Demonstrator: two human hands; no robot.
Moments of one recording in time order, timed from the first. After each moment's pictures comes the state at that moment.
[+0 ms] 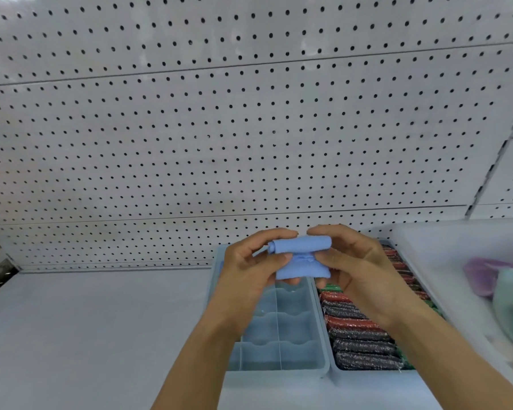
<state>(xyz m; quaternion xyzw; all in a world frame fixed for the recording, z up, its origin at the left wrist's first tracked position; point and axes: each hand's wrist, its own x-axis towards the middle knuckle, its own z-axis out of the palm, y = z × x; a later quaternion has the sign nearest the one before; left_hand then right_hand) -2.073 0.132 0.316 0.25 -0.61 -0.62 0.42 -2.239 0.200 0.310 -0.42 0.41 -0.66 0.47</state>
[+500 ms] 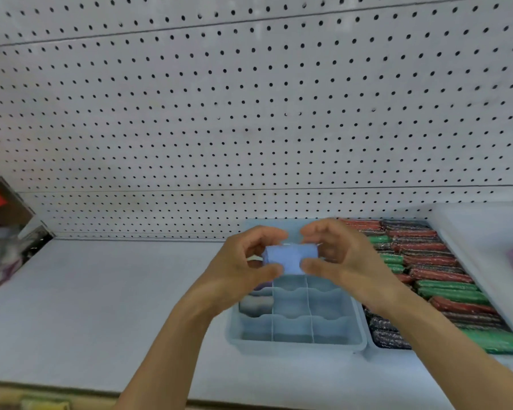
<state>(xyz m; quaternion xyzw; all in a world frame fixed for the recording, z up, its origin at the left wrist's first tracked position) -2.000 0.095 0.286 0.36 -0.72 -0.53 0.28 -2.193 0.171 0.281 -0.52 0.57 -0.50 0.39</state>
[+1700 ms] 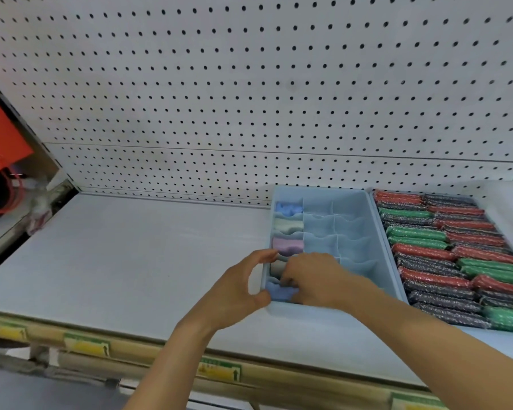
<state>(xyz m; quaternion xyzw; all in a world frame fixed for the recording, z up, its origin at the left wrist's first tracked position) -1.920 0.103 0.185 0.41 -0.78 -0.45 0.15 -2.106 0.130 0.208 -0.80 0.59 0.05 0.11</state>
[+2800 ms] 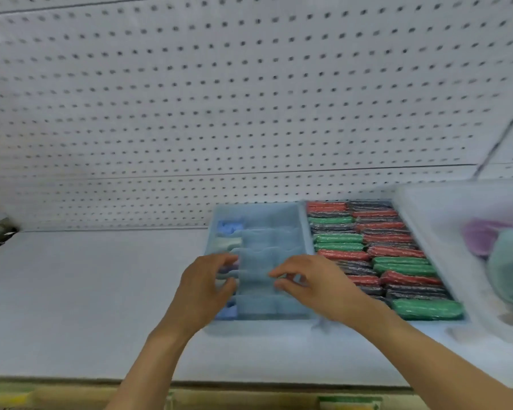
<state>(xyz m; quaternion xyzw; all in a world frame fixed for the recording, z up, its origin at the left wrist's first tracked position) -1.994 0.111 0.203 0.45 -0.81 -0.32 0.22 -2.217 0.194 0.213 -0.71 0.62 -0.27 0.20</state>
